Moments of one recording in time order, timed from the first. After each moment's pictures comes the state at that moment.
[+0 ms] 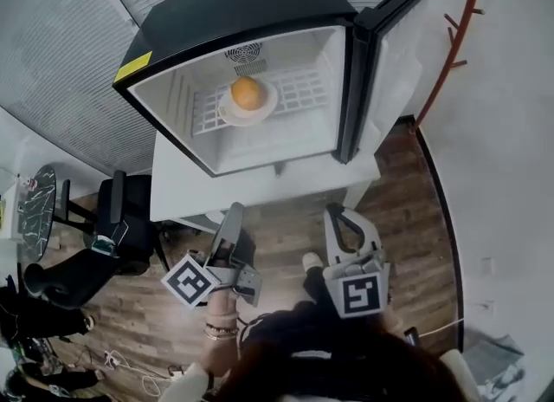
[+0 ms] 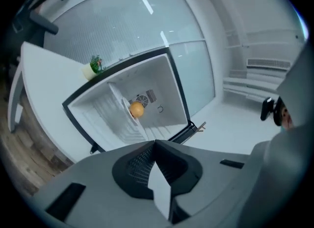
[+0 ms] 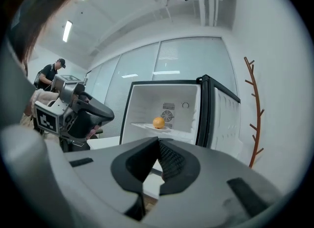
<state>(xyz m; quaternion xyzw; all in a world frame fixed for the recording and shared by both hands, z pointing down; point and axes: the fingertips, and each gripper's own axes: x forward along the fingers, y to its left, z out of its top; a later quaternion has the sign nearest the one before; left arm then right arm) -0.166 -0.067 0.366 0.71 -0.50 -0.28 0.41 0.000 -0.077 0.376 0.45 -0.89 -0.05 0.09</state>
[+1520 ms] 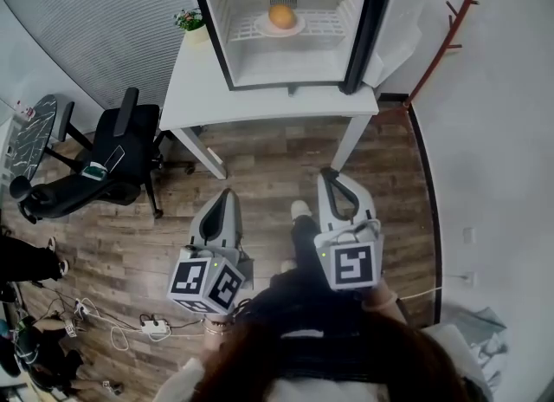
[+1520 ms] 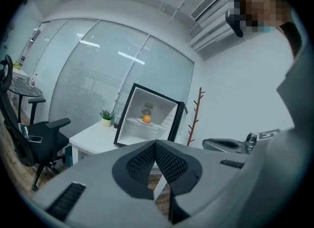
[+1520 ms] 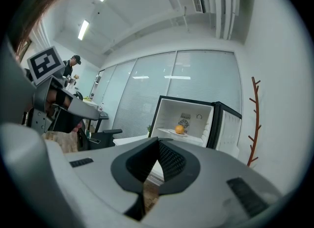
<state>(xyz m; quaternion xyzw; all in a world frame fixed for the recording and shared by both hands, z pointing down) -0.171 0.184 0.355 0.71 -0.68 -0.05 0.17 -0.021 0.120 0.352 0.42 -0.90 -0.10 0.10</state>
